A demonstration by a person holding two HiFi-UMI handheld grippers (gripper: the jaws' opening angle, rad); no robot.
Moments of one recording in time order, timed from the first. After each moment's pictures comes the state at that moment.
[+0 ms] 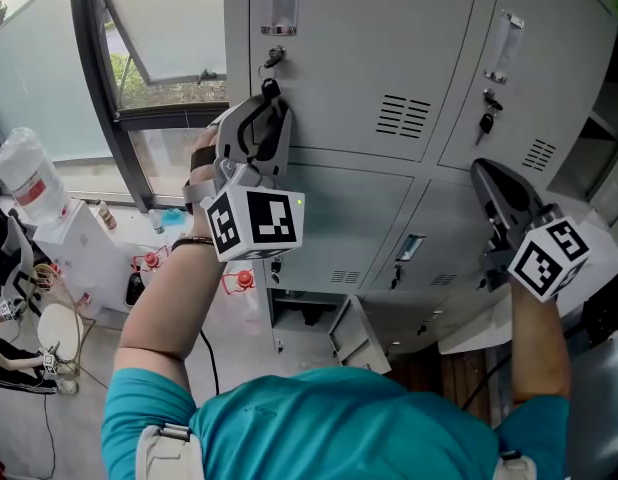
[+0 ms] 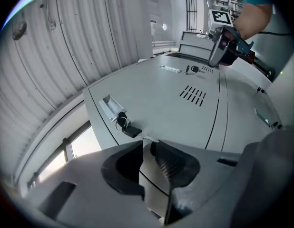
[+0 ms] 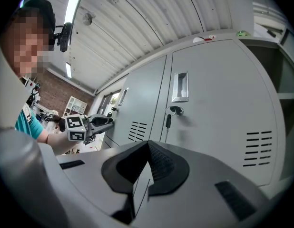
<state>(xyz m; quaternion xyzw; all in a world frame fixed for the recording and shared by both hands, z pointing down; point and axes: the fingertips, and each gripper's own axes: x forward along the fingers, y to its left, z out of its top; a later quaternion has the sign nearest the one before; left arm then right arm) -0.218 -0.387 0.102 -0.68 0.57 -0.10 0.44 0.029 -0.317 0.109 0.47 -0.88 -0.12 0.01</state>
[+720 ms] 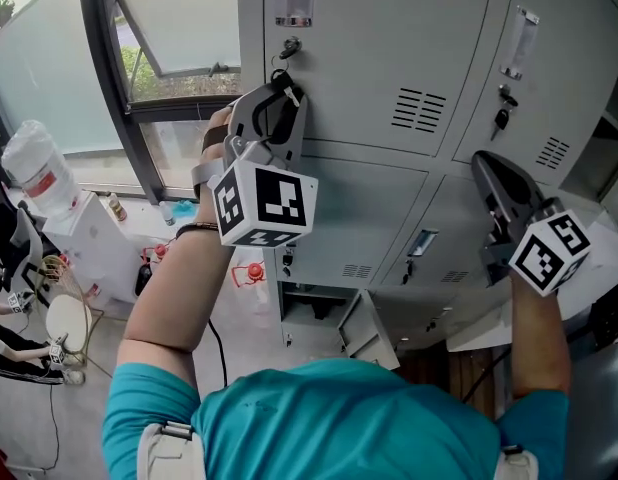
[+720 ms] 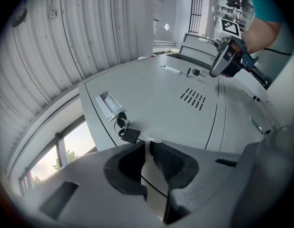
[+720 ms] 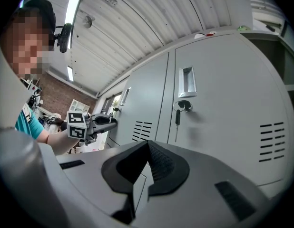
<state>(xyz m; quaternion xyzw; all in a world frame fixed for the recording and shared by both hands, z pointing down) -0.214 -0.391 0.098 -0.72 0.55 -0.11 0.41 0.011 -0.327 0.114 0.45 -0.88 -0.12 0.00</state>
